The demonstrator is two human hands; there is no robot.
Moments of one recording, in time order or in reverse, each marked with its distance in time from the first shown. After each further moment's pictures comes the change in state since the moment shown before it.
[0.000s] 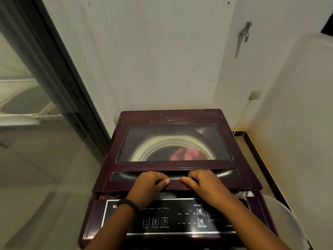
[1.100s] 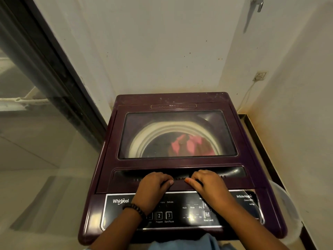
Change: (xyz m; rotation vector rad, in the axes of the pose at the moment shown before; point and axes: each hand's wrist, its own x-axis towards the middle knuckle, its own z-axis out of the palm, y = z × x) left_hand 0.001 -0.035 0.047 0.048 0.039 0.015; right_hand 0.001 0.028 0.053 -0.004 0.107 -0.028
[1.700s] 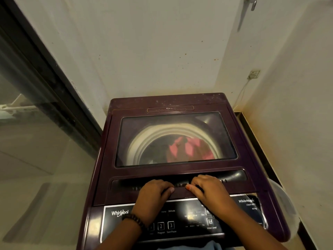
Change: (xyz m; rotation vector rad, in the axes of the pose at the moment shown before) left_hand 0.005 -0.007 0.002 -0.004 -0.046 0.033; right_hand 0.003 0.003 0.003 -0.049 0.004 -0.023
